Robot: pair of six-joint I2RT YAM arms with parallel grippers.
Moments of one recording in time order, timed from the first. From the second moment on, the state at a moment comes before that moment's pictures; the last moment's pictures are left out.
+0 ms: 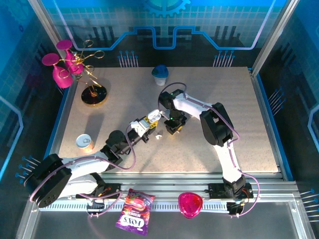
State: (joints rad) left arm -0.70 1.18 0.29 1.00 0.04 0.21; right arm 0.62 2.23 1.77 -1.24 -0.04 -0.09
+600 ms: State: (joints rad) left arm -0.70 1.18 0.29 0.99 0.04 0.21; right arm 0.62 2.27 1.81 -1.27 -0.01 -0.06
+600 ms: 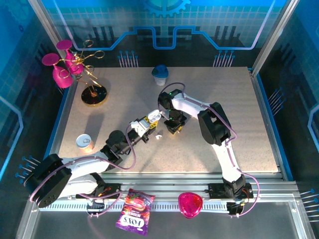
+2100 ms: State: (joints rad) left arm -0.74 1.27 0.34 0.99 0.11 0.13; right arm 0.70 1.42 1.41 -0.86 -0.15 0.18
